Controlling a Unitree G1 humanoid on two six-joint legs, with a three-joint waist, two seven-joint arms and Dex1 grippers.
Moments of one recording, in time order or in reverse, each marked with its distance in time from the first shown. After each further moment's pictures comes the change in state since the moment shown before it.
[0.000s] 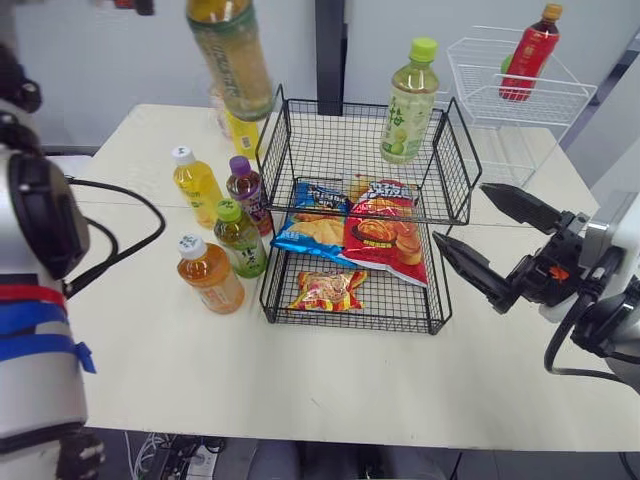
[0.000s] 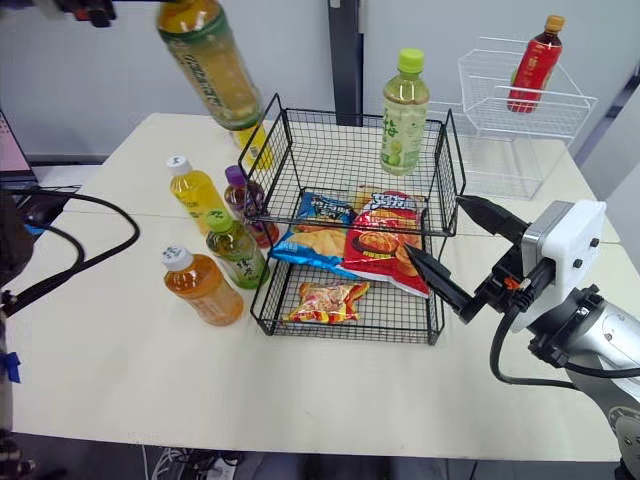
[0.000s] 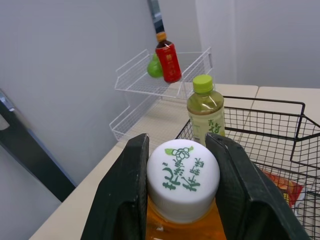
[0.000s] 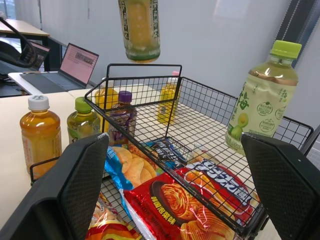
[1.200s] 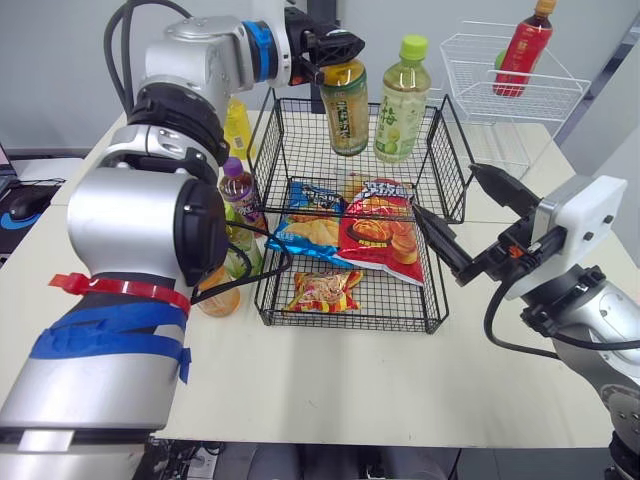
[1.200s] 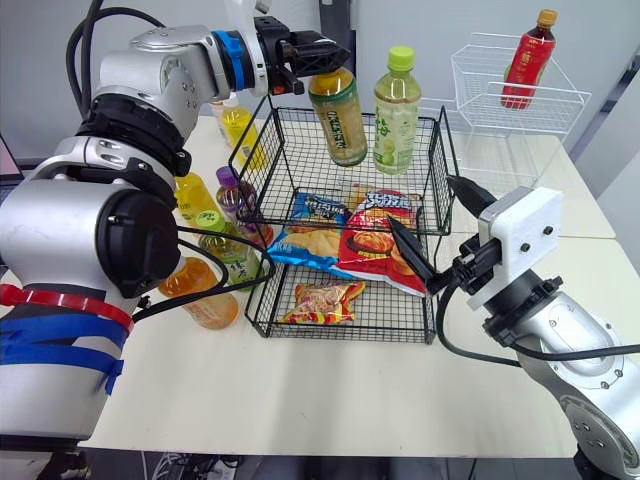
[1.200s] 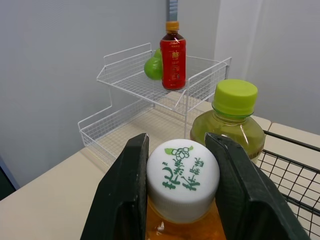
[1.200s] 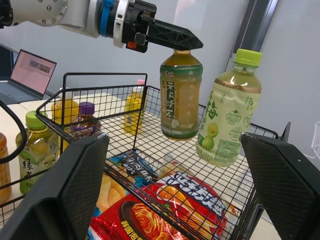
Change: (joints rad) left arm 0.093 -0.354 0.180 0.166 0.069 -0.086 0.477; right arm -0.144 0.090 0.237 -0.023 -0.186 0.014 -0.229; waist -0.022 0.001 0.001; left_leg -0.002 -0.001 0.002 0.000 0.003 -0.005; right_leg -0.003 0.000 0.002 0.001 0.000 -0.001
